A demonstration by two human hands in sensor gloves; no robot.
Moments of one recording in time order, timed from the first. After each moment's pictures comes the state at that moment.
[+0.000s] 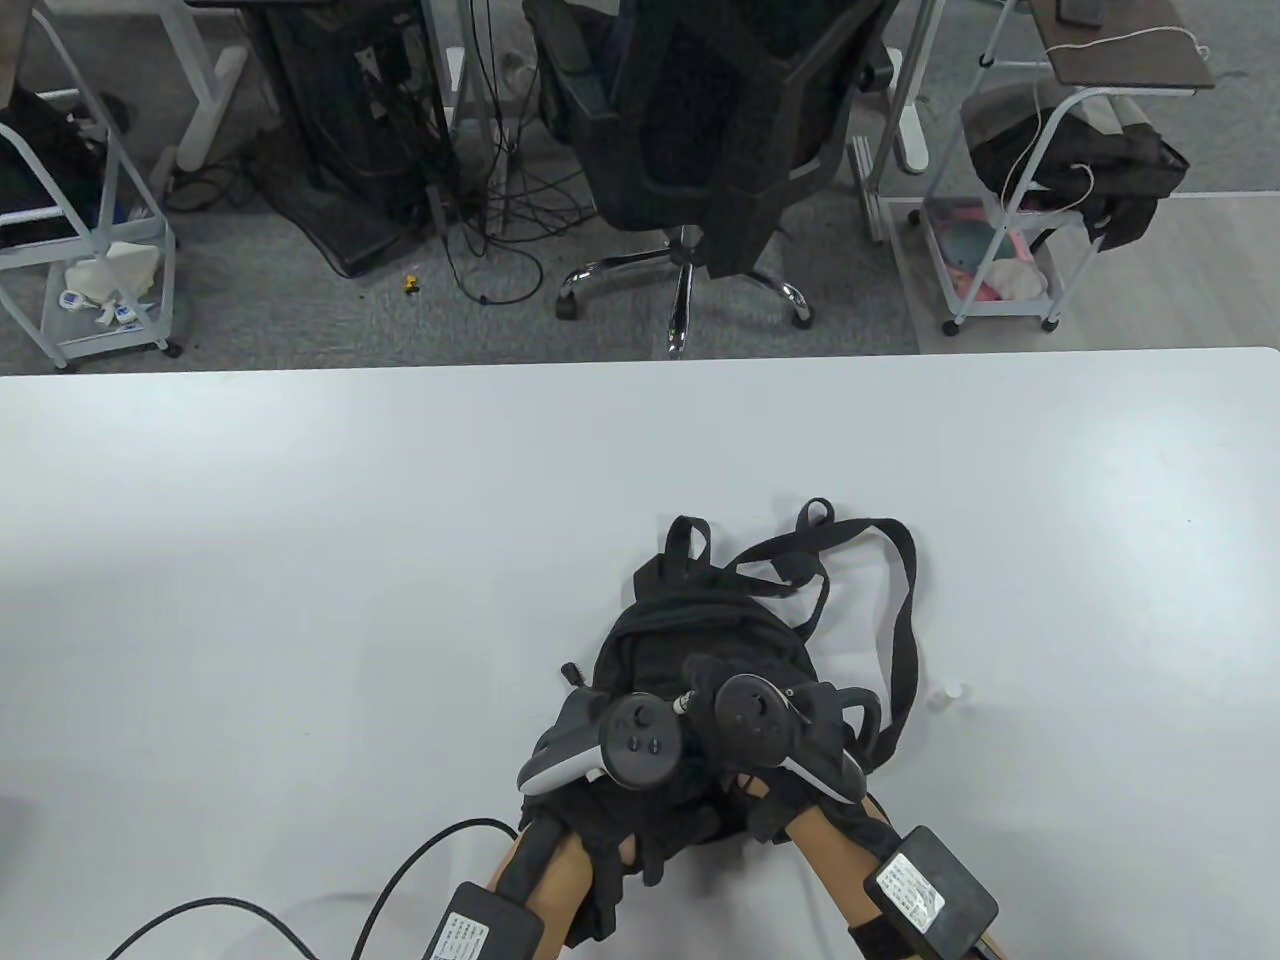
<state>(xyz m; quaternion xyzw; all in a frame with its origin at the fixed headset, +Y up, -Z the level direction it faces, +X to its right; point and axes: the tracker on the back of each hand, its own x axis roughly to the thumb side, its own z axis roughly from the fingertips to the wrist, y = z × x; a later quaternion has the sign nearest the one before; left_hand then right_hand) -0.055 -0.751 -0.203 -0.29 -0.29 0.21 0.89 0.097 -0.722 -0.229 0.10 -0.09 0.99 0.11</state>
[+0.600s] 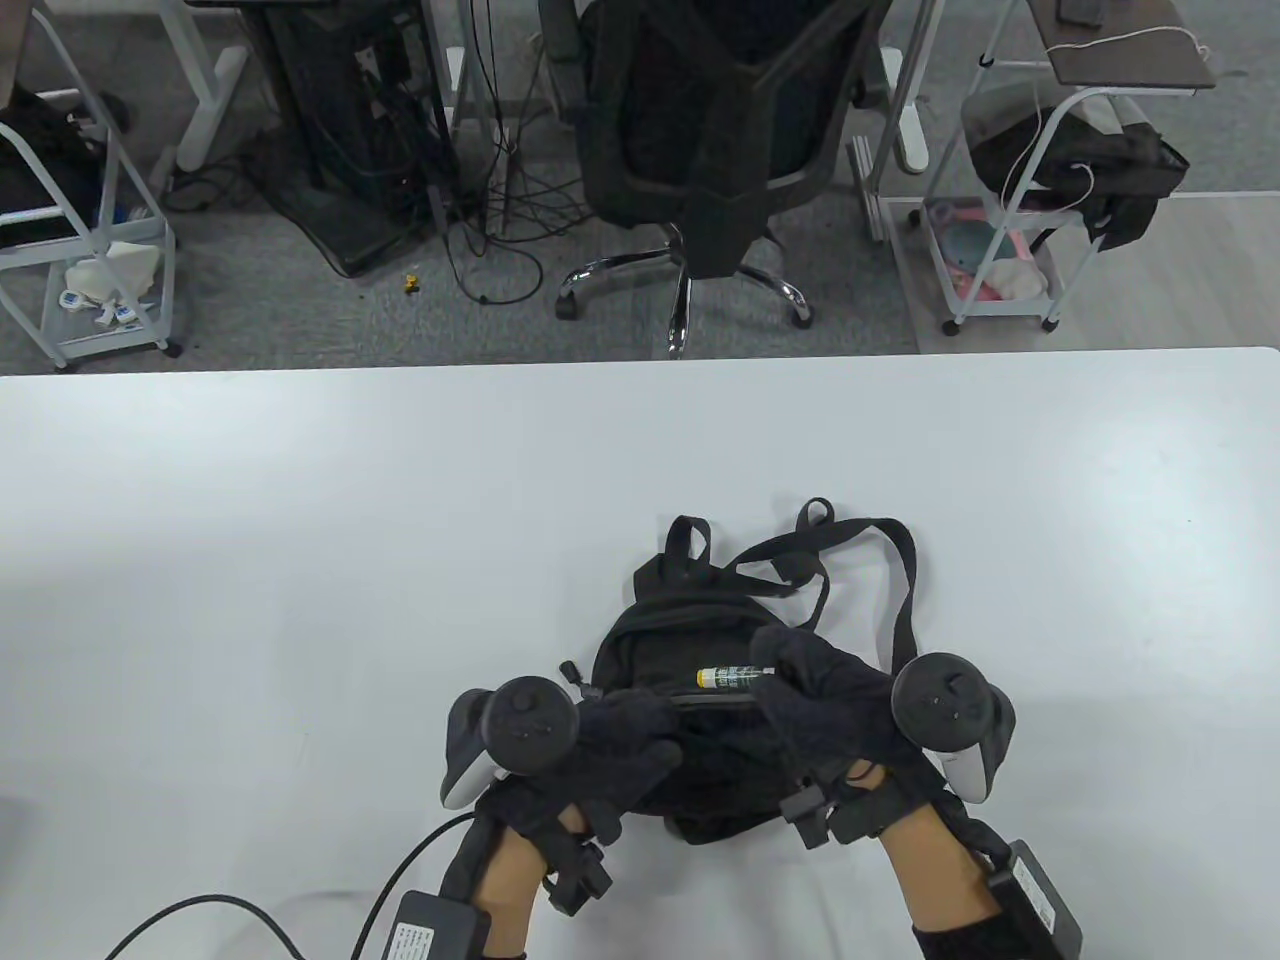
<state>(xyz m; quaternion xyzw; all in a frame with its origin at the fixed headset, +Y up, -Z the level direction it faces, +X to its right) -0.118 -0.728 -0.214 -0.09 -0.22 0.43 0.87 0.177 -0.711 -0.228 0.09 -0.04 0.84 0.53</state>
